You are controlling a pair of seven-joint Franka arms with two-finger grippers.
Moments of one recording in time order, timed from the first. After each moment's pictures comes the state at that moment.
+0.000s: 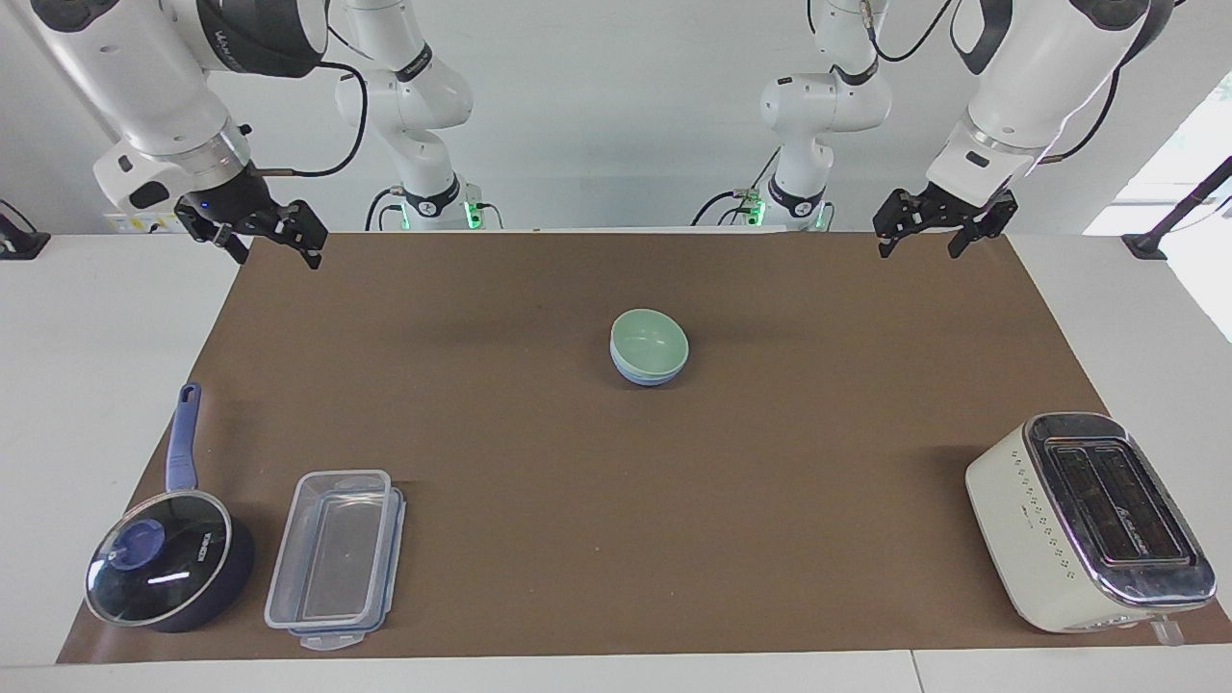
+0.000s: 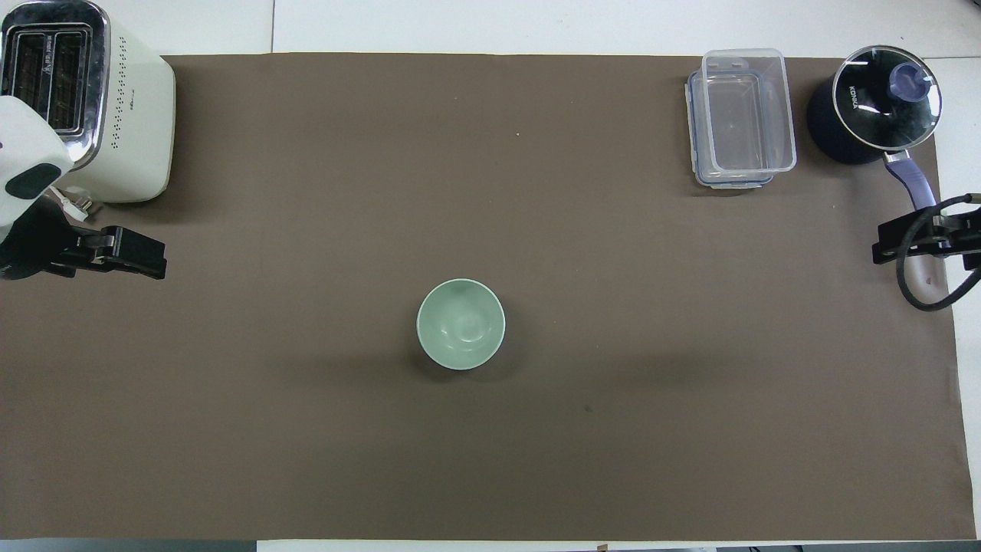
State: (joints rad) left arm -0.06 -0.05 -0.10 -1.63 0.00 1.50 -0.05; right arm 0.02 -0.01 -0.10 -1.62 -0.02 1.50 0.03
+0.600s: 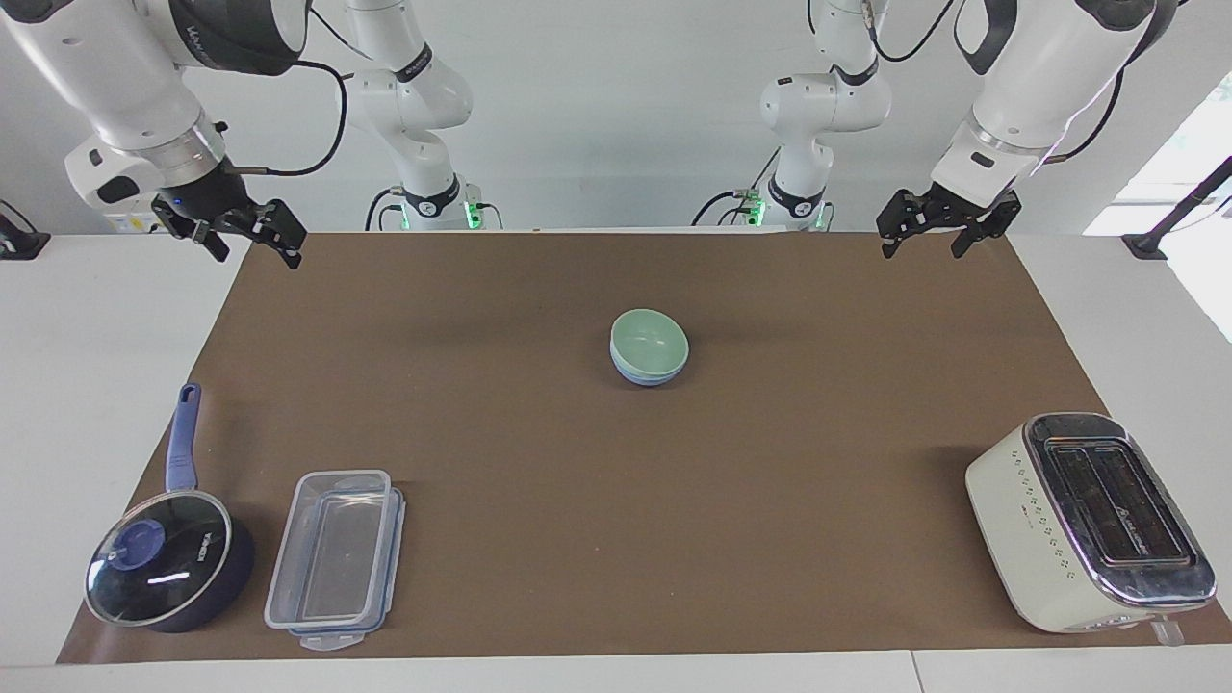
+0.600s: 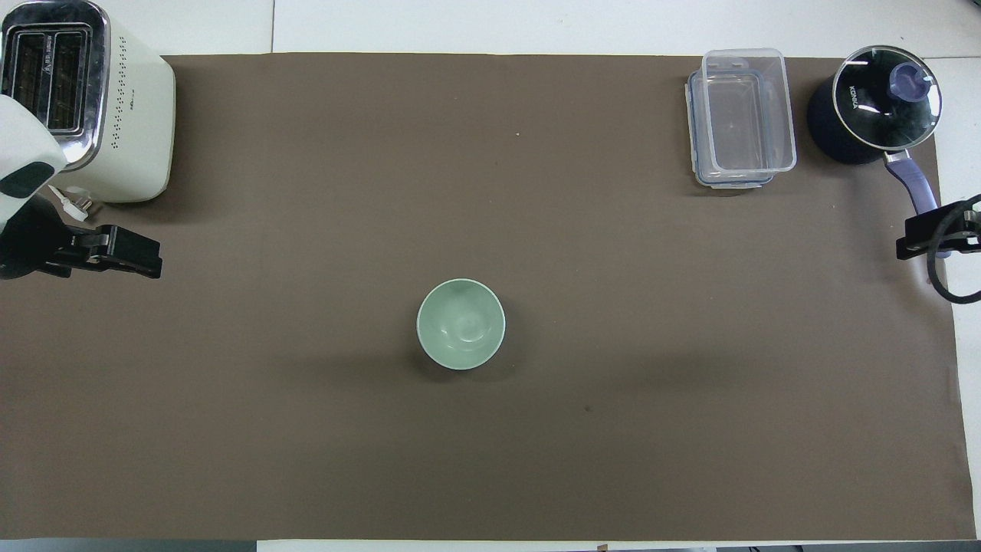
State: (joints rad) left arm -0.05 -0.05 -0.09 -1.63 0.00 1.50 -0.05; right arm 0.01 -0.01 -0.12 -1.61 -0.02 1.50 0.03
